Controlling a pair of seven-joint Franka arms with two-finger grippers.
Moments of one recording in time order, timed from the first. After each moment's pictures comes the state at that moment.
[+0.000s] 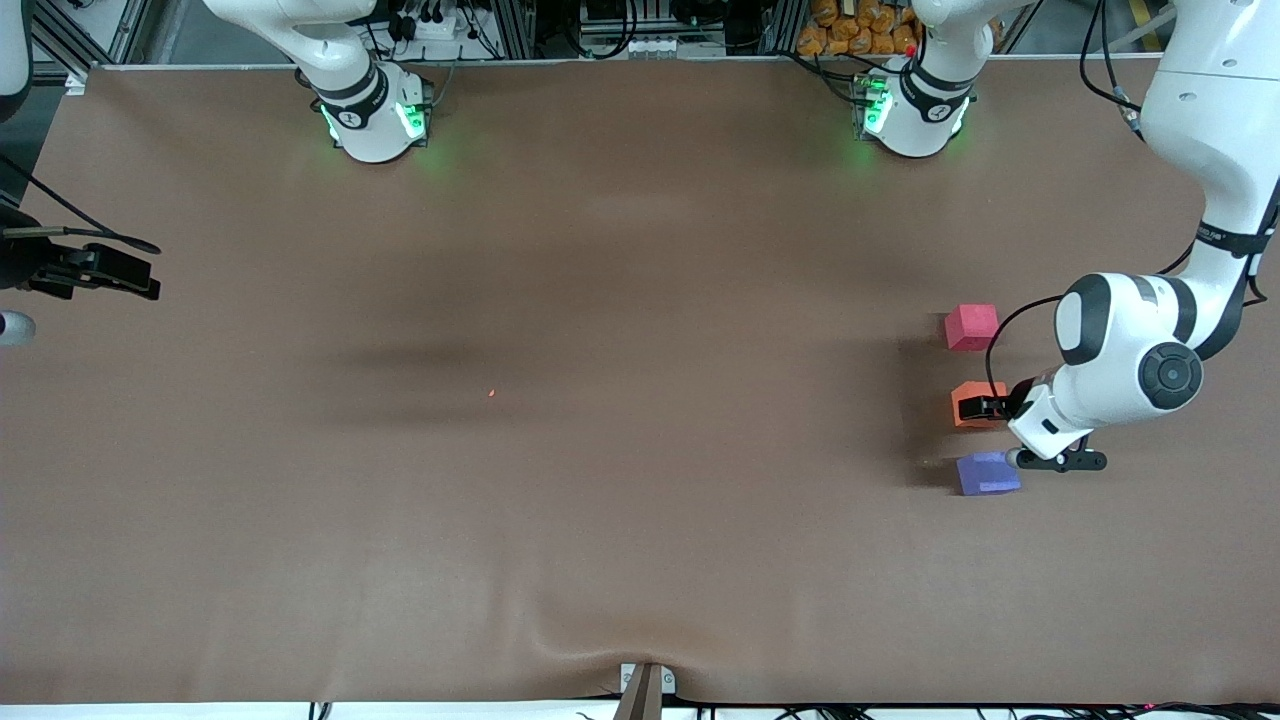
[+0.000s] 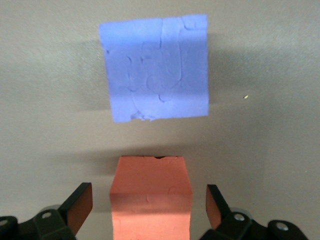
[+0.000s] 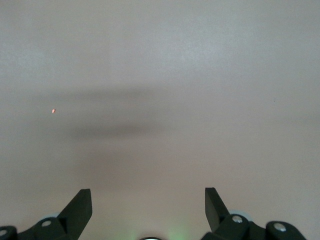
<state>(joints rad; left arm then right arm) 0.35 0.55 -0.34 -1.87 0.19 2.26 -0.06 0.03 0.13 -0.10 -1.44 0.00 1.43 -0.05</state>
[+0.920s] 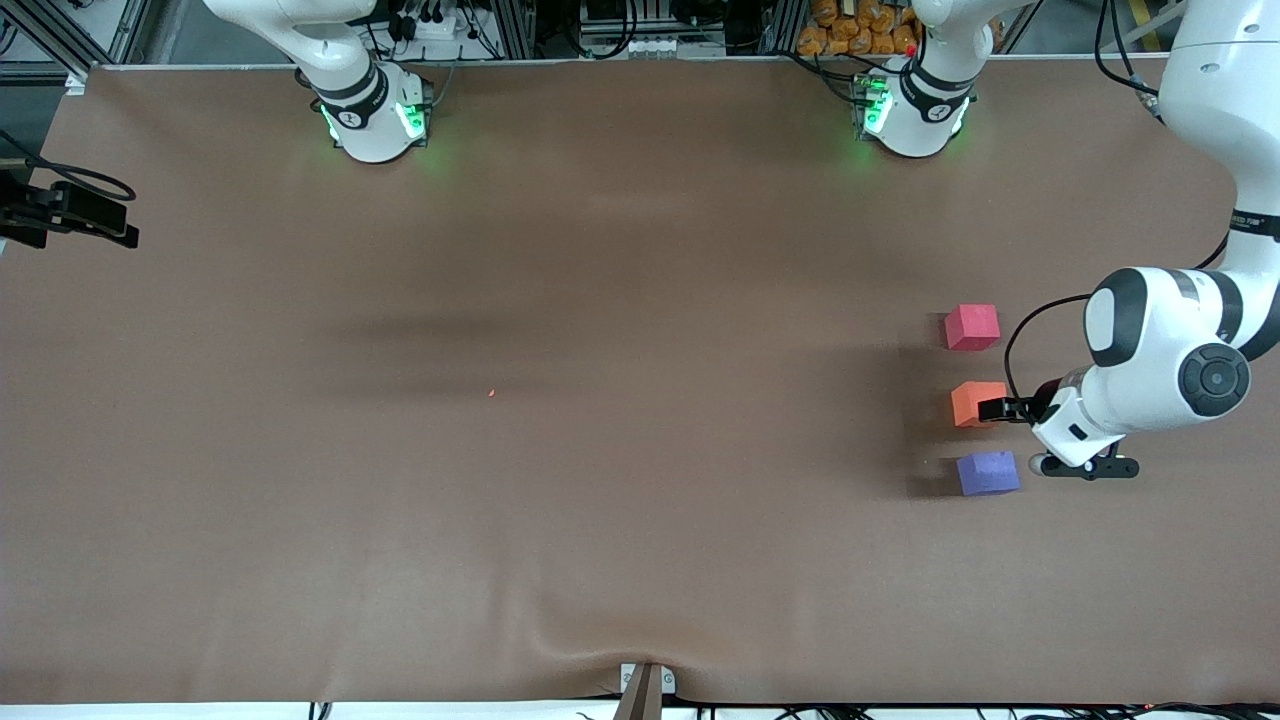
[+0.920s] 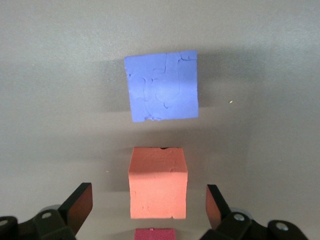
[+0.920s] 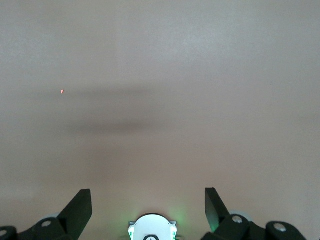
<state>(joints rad) 0.35 0.52 -0.36 -1.75 0.19 2.09 -0.06 0.03 0.09 -0.09 -1.37 0.00 1.29 -0.05</state>
